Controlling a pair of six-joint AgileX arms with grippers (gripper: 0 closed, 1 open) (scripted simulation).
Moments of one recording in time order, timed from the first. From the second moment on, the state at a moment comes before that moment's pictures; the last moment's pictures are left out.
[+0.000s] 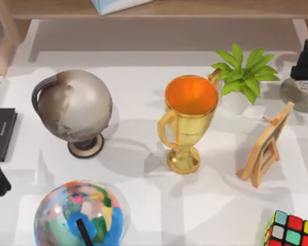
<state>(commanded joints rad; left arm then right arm) 0.00 0.00 0.00 0.00 0.00 0.00 0.01 1.97 0.72 1.15 0.04 0.01</state>
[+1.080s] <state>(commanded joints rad) 0.00 0.00 0.00 0.00 0.00 0.00 0.01 2.01 0.74 1.16 0.04 0.01</state>
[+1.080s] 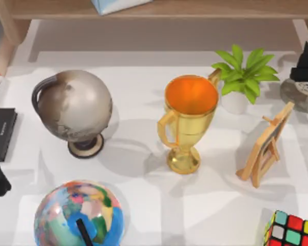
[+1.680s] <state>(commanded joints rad) 0.00 0.00 0.00 0.00 0.00 0.00 0.01 2.01 0.74 1.16 0.04 0.01</state>
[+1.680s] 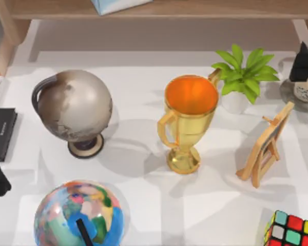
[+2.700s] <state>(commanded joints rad) 0.00 0.00 0.00 0.00 0.00 0.00 0.01 1.94 0.61 1.22 0.04 0.01</state>
